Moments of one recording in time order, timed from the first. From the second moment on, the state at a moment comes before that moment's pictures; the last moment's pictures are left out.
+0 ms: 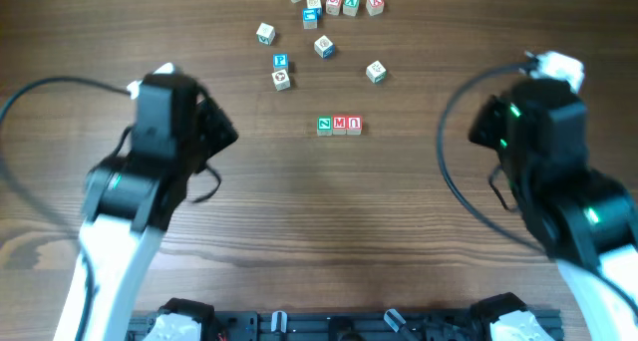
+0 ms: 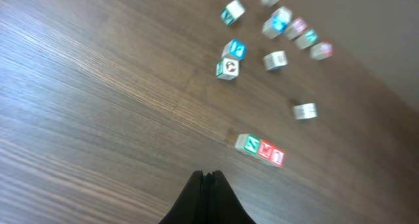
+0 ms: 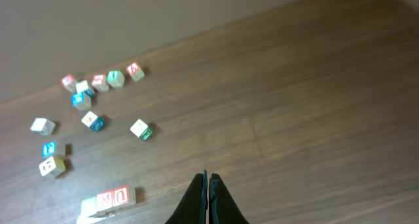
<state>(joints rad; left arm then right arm) -0.22 1.13 1.20 -0.90 -0.07 -0.74 0.29 1.03 1.24 -0.86 0.39 0.47</state>
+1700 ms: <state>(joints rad) -0.40 0.77 1.20 -1.02 -0.29 -0.73 0.25 0.73 1.24 -1.19 0.45 0.47</state>
